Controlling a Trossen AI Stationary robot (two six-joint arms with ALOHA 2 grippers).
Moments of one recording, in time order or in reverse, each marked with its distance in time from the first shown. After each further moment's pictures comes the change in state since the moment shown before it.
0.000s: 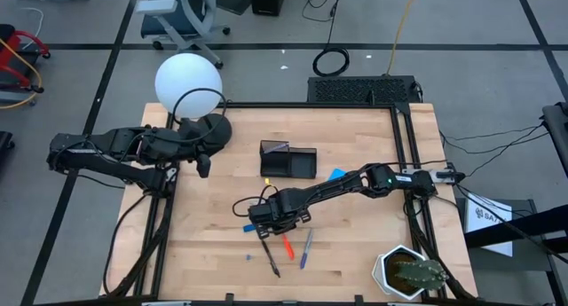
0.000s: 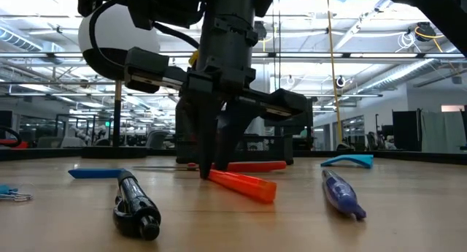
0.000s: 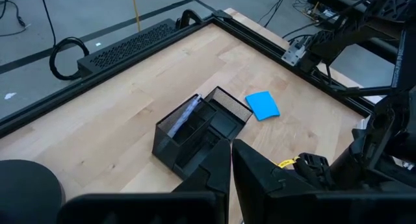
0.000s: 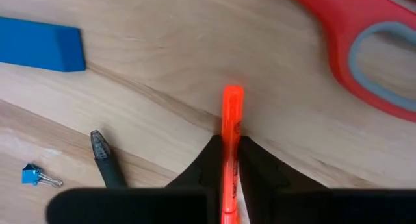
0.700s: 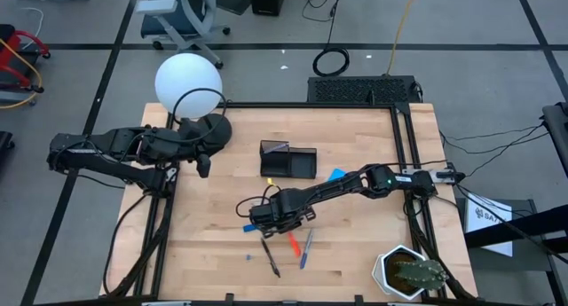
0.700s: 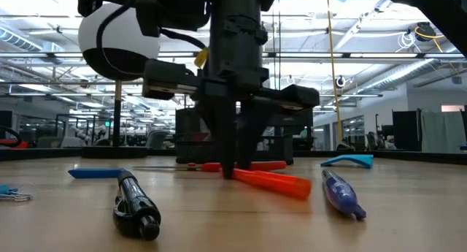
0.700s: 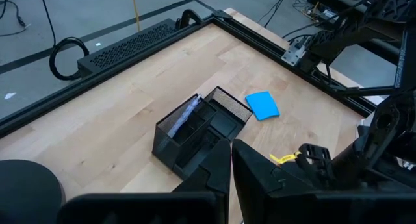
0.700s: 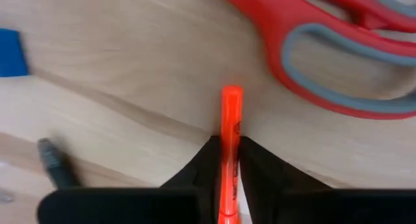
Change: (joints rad) left arm 0.000 0.000 0.000 0.000 0.000 0.000; right arm 0.006 0.002 0.000 -0.183 0.055 -0.027
